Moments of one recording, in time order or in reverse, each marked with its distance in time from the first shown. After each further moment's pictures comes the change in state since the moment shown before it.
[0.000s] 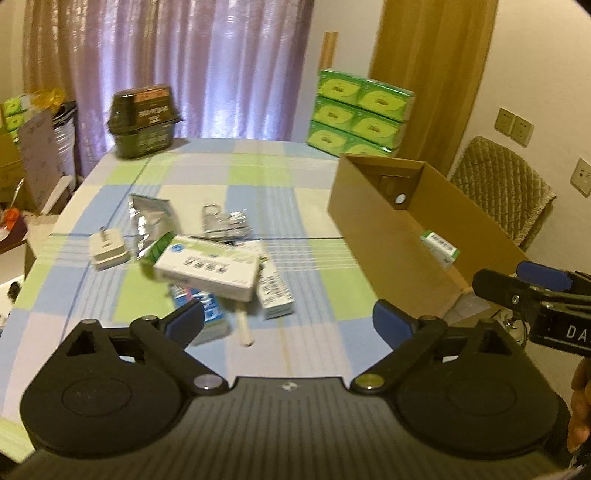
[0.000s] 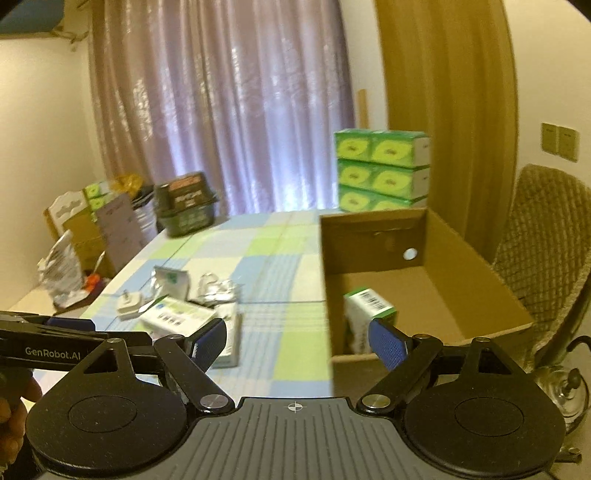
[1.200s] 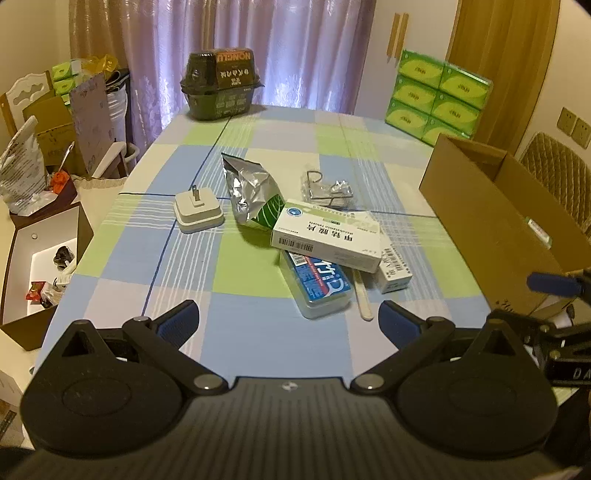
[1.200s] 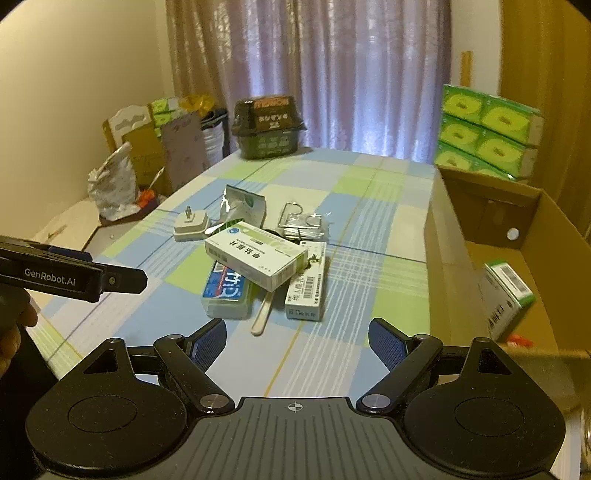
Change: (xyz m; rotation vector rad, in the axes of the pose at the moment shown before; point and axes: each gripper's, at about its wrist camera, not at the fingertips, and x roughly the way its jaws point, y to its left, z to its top) left arm 0.017 0.099 -0.014 -0.059 0.082 0.136; right arm 0.085 0.062 -0.030 -0.202 0.199 0.168
